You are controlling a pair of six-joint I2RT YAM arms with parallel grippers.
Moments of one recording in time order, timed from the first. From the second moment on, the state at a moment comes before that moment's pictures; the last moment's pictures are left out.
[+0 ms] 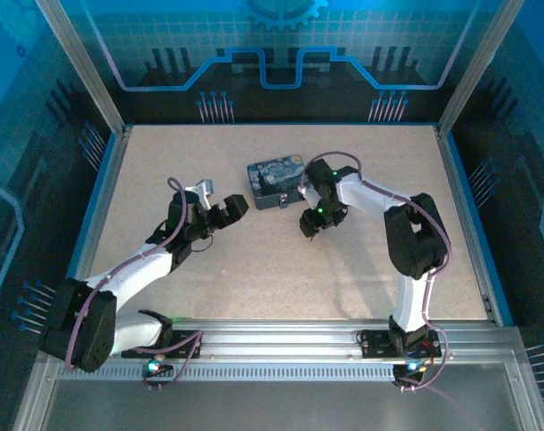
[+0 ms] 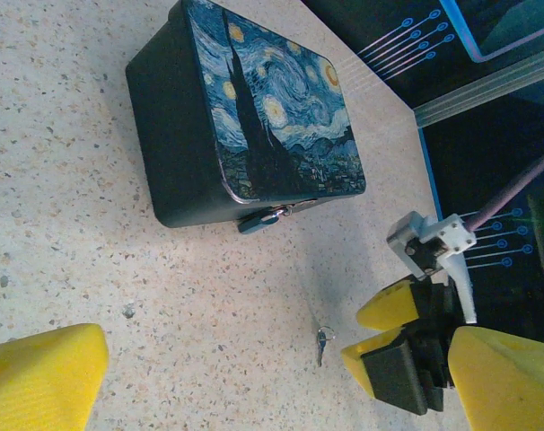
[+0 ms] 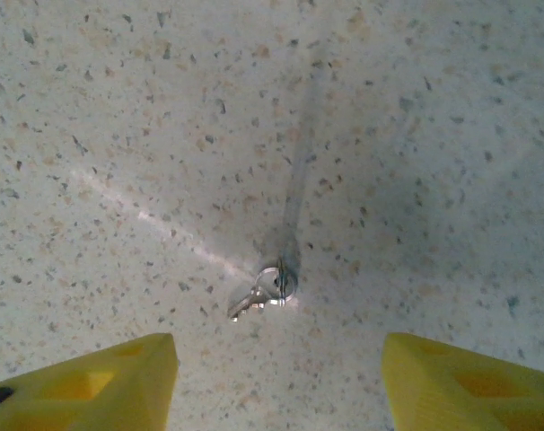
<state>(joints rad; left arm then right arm) -0.30 1.23 0.55 0.22 0.30 -0.82 0.47 1.93 1.38 -0.92 -0.13 -0.02</state>
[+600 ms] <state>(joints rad) -0.30 1.23 0.55 0.21 0.30 -0.82 0.47 2.00 1.43 -0.94 -0.13 -0.03</state>
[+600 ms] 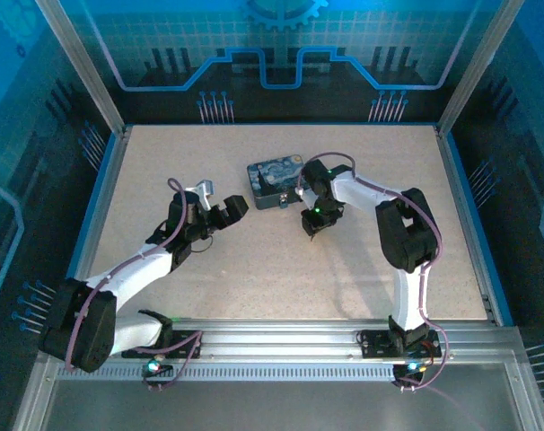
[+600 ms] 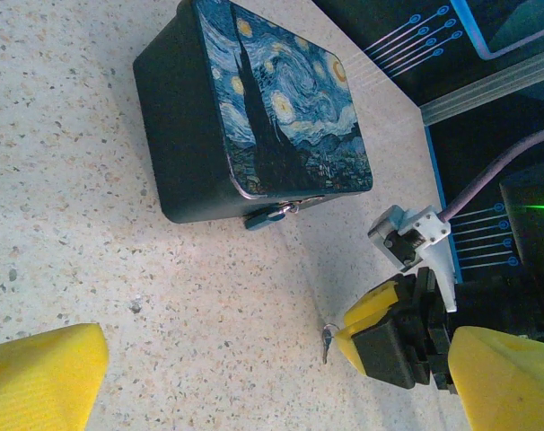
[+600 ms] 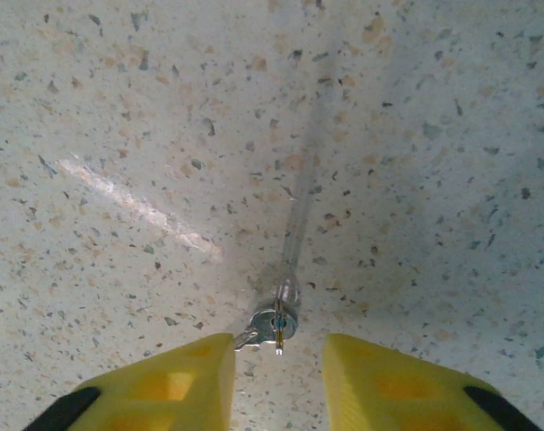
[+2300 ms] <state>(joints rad) -0.46 1.19 0.54 0.44 0.32 -0.83 0.47 1.46 0.82 -0.05 -0.40 0.86</state>
